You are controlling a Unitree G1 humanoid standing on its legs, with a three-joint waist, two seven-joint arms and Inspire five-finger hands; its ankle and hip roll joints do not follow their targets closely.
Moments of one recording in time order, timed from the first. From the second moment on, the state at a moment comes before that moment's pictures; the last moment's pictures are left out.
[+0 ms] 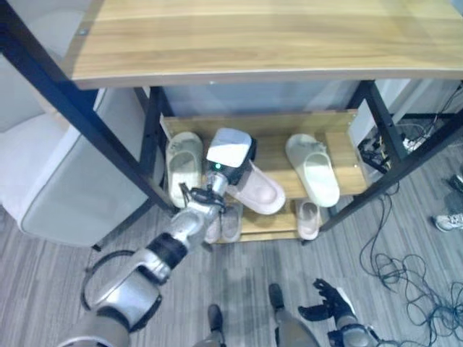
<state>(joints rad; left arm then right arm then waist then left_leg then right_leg) -0.66 0.46 -0.63 0.35 0.80 0.10 0.38 0.07 -0.32 0.33 0.80 0.16 -0.15 -0.18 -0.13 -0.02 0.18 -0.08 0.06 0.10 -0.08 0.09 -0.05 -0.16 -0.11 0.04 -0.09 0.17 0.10</state>
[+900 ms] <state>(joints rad) -0.31 0.45 -0.56 0.04 0.34 -0.15 0.27 0.06 -0.30 0.20 1.00 0.17 -0.15 -0.18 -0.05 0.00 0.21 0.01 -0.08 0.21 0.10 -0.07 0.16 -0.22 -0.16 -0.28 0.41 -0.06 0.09</state>
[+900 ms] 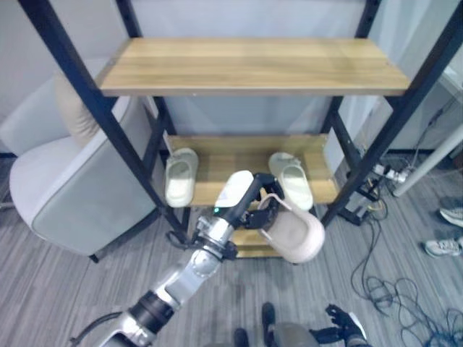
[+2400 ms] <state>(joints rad) -0.23 0.47 -0.63 0.32 0.34 -0.17 0.31 0.01 -0.25 0.22 1.07 0.20 -0.15 -0.21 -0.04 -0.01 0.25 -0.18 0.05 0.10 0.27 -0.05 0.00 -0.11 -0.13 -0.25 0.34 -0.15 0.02</state>
